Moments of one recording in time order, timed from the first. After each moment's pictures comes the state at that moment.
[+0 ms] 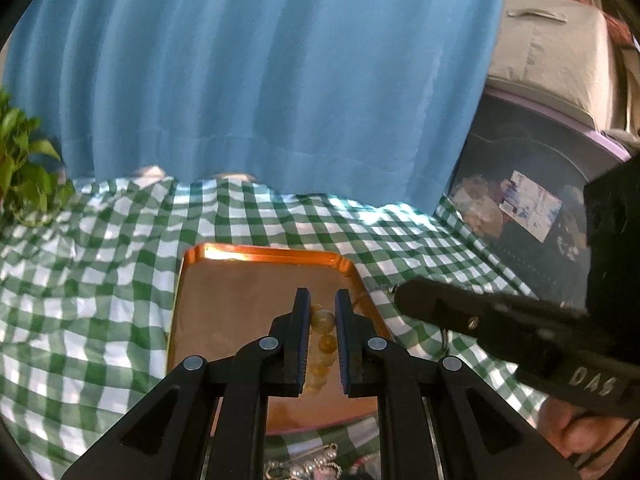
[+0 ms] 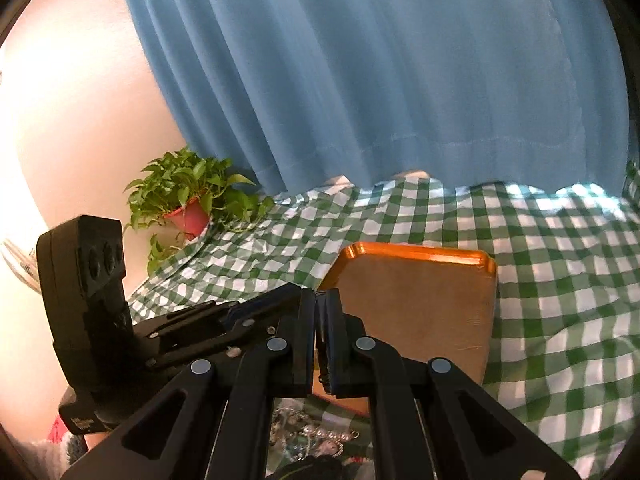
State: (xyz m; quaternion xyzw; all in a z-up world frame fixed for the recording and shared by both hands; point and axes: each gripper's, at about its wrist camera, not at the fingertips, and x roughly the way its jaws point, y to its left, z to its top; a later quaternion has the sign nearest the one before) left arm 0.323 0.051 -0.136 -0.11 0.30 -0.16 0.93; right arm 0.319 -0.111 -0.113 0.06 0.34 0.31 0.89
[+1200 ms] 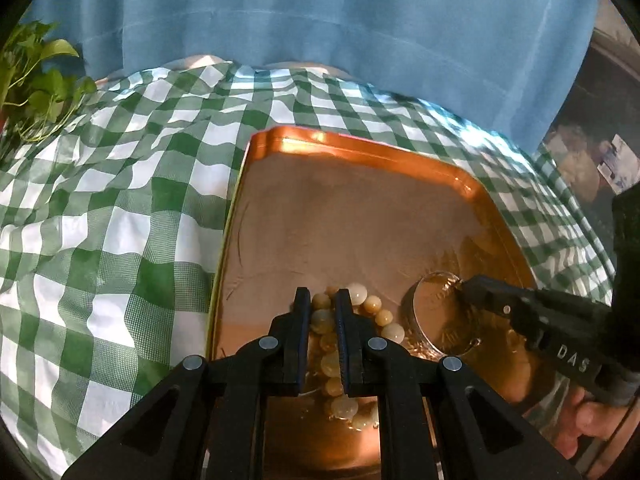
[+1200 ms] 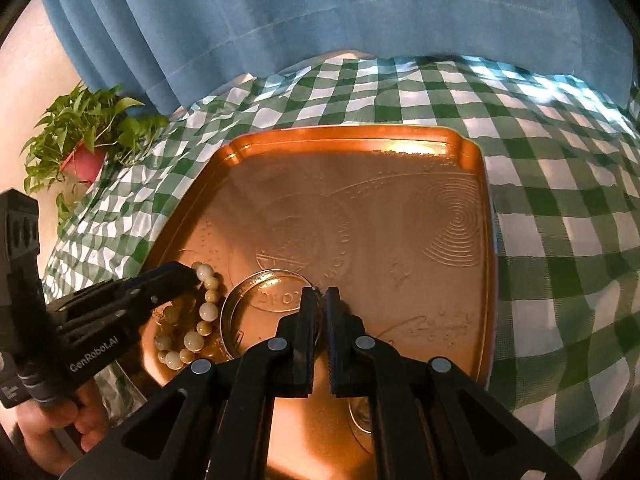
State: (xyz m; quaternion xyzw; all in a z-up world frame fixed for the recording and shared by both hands) left arm 0.401 0.084 -0.251 -0.10 0.44 -0.07 0.89; right arm 0.414 -0.112 -0.249 0.02 0.48 0.21 0.85
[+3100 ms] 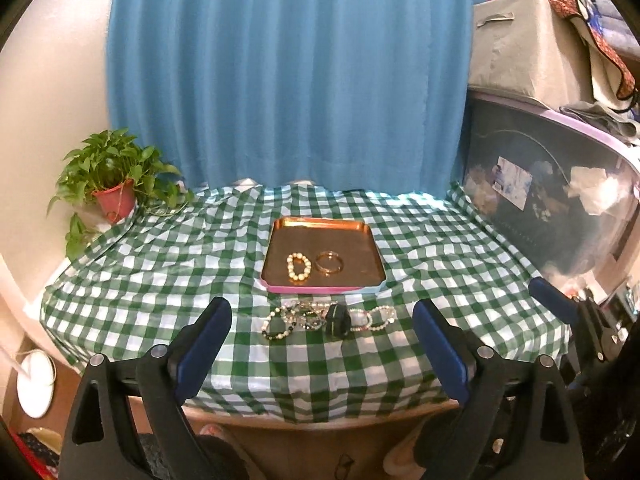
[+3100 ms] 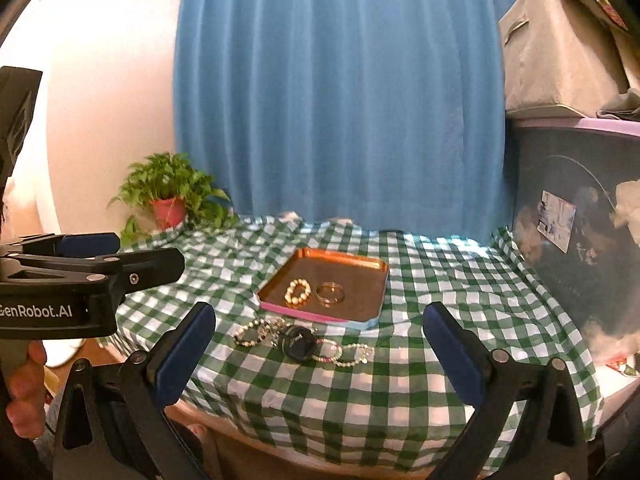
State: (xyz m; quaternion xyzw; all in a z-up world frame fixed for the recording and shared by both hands) left arm 0.025 0.015 -0.014 -0.04 0.30 -0.01 0.95; right arm 0.029 -0.148 -0.039 -0.06 0.20 0.17 0.96
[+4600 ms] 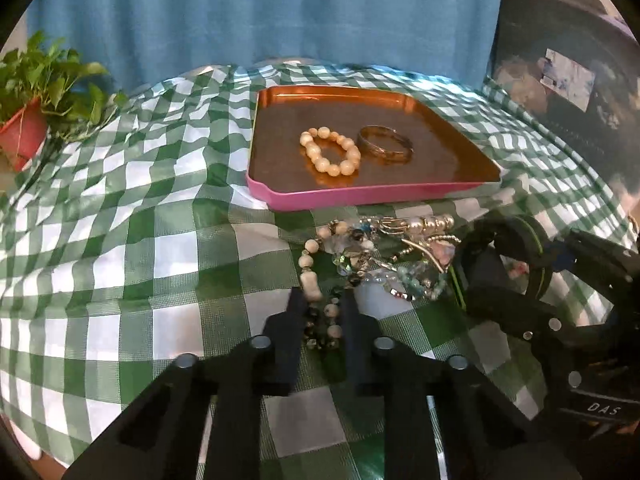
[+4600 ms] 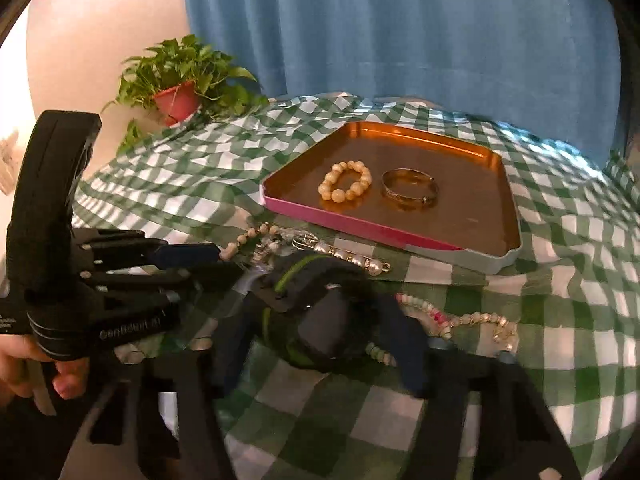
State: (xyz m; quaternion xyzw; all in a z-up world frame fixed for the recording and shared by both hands) left arm 0.218 0.090 -0.251 -0.02 0.42 -0.09 0.90; right arm 0.205 -0.076 -0.232 -0.09 0.36 0.26 0.89
